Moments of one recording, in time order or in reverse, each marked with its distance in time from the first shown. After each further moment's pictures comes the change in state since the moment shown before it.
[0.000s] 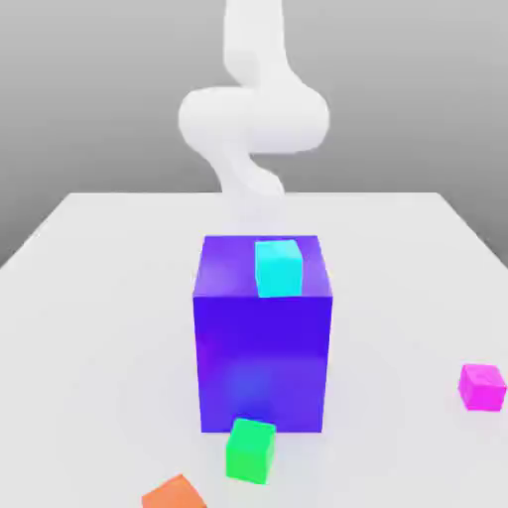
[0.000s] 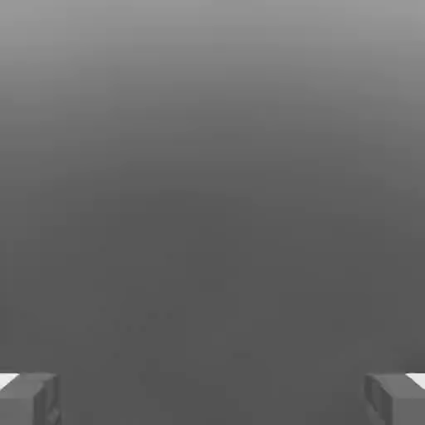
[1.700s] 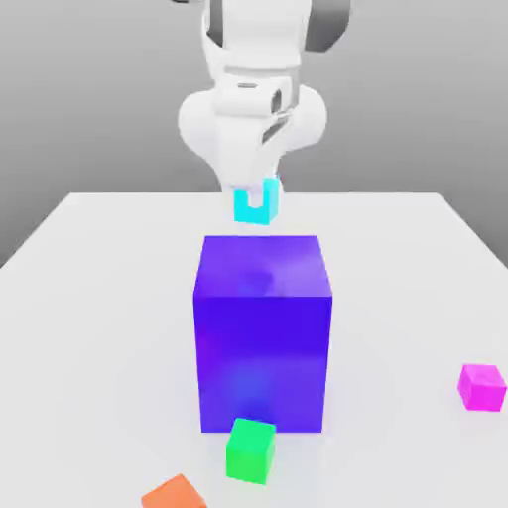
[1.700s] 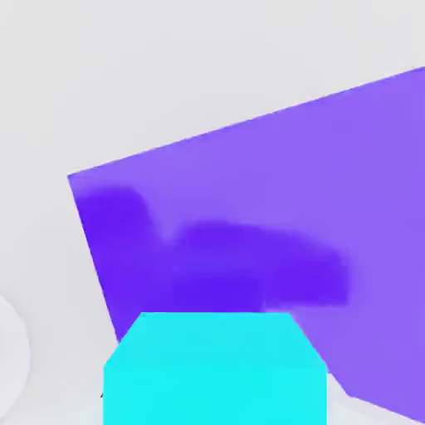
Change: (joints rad) arm 0.228 -0.183 -0.232 -0.646 -0.211 -0.204 -1.089
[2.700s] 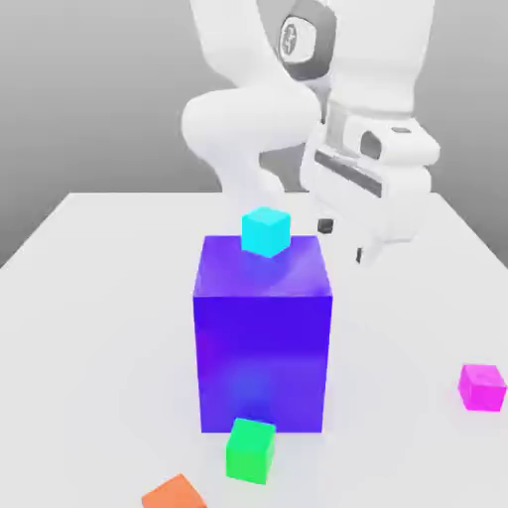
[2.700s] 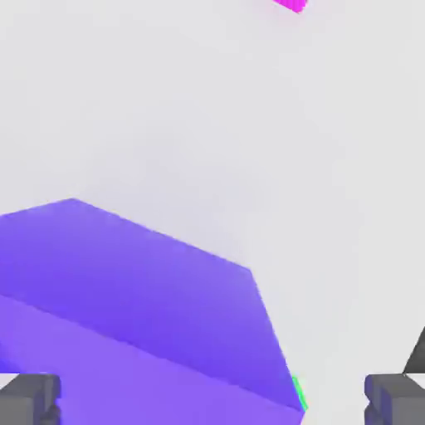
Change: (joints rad) arm 0.346 0.525 0.052 0.288 -0.049 0.232 -0.443
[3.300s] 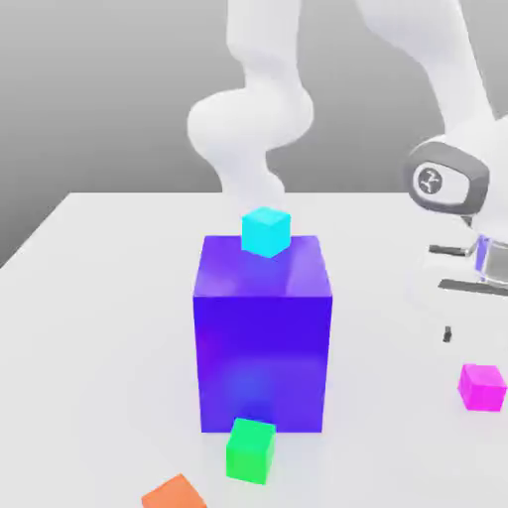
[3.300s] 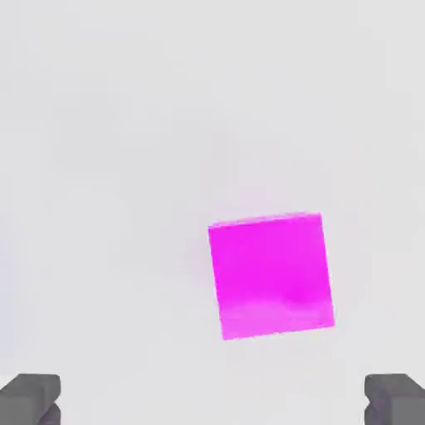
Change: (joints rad) arm 0.202 0.652 0.188 0.183 0.238 0.474 -0.701
